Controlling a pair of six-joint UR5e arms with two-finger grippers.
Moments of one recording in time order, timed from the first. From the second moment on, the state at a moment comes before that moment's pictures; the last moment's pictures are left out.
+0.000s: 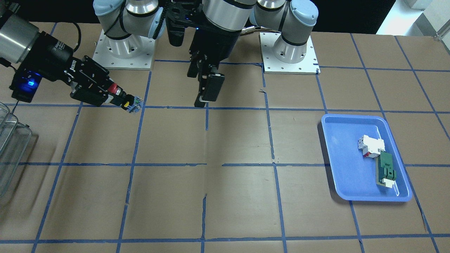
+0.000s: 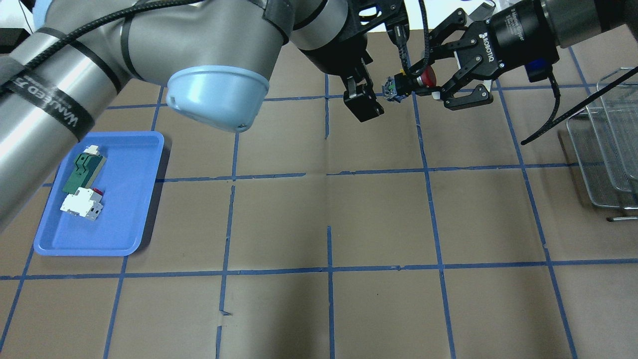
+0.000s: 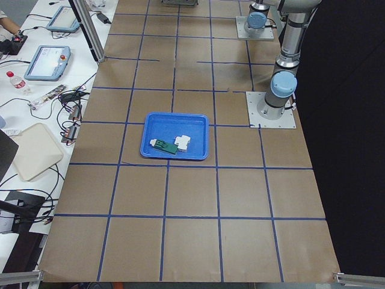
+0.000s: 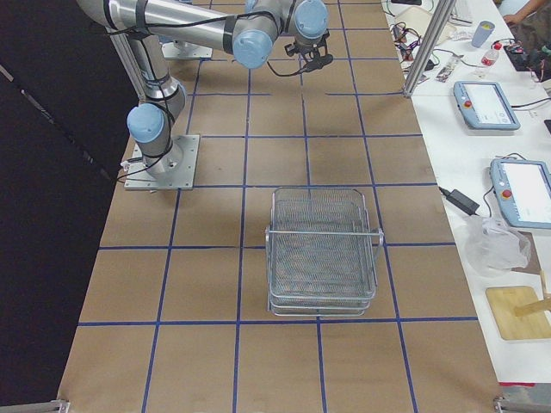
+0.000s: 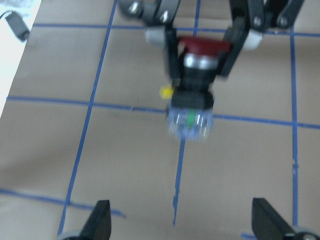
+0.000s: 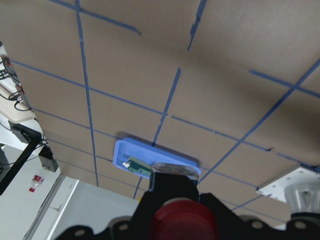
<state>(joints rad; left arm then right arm) -1.89 -1.72 -1.40 -1.34 1.34 0.98 1.29 -1.56 1.63 -1.48 -0.89 0.79</state>
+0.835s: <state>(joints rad) -1.69 -1.68 -1.46 -1.54 1.50 0.41 1.04 -1.48 1.51 -1.56 -1.54 -0.10</state>
